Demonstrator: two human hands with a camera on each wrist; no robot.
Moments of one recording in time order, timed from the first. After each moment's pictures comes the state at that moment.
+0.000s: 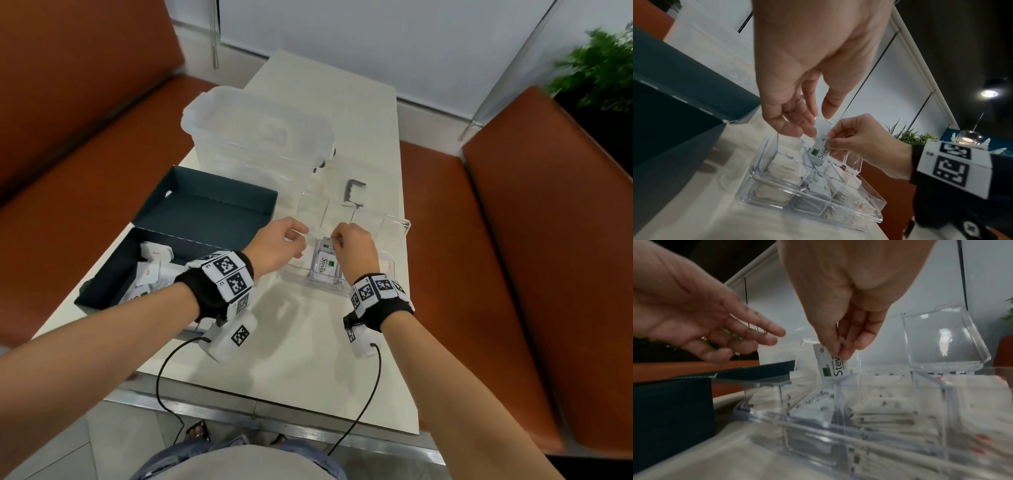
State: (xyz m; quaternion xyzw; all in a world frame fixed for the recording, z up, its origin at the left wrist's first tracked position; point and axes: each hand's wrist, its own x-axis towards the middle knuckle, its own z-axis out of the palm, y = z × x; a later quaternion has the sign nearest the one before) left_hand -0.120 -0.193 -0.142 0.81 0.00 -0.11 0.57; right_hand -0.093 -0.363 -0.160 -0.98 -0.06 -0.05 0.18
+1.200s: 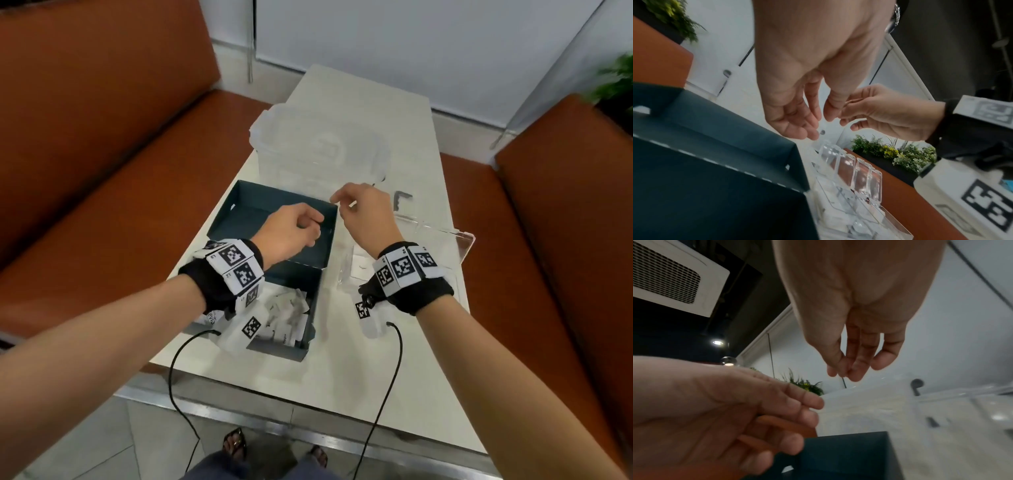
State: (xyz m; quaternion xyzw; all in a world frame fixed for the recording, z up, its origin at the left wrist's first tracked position) left_hand -0.117 -0.089 -0.113 0.83 -0.03 -0.07 0.55; right_hand -0.081 -0.246 -0.087 -0.95 -0.14 -0.09 0.27
